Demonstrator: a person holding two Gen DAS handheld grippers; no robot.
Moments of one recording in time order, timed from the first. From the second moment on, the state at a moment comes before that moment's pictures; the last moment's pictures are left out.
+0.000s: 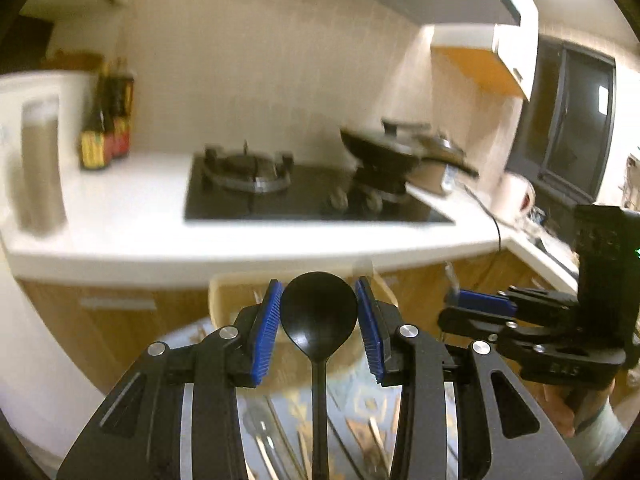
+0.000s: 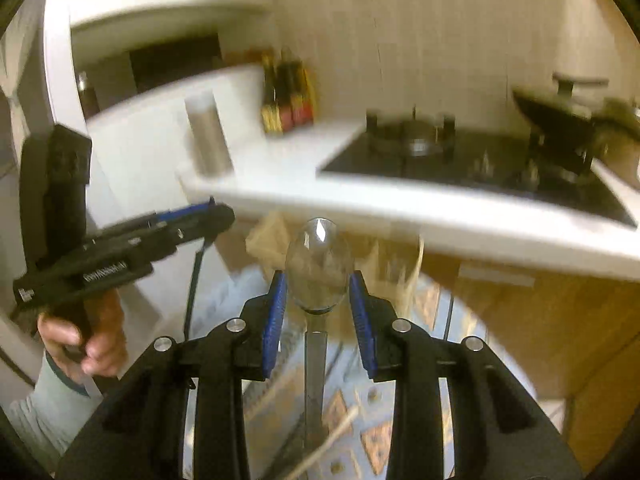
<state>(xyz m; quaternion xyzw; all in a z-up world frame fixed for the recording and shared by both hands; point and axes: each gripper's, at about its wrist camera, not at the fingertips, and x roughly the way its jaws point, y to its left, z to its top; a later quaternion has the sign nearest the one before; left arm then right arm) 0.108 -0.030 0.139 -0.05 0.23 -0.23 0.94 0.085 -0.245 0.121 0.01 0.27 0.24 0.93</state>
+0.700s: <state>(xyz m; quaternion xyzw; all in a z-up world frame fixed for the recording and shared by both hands) 0.175 -0.039 0.133 -0.05 0.07 -0.13 0.99 0.144 -0.254 0.135 0.01 0.12 0.12 0.99</state>
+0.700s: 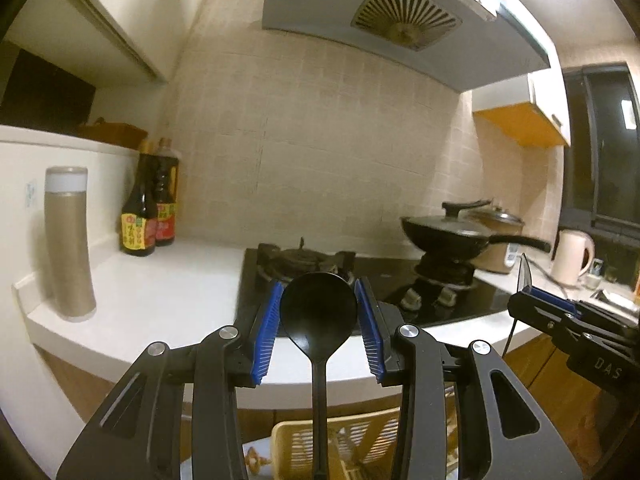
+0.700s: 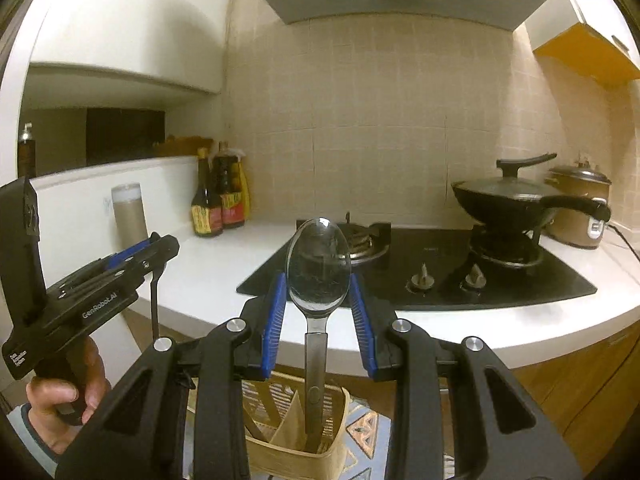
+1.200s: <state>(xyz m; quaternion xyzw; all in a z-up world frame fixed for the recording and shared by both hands) 0.179 -0.025 0.100 -0.06 0.11 -0.14 0.98 0.138 -0.246 0.088 -0.01 0.15 0.12 0.98</state>
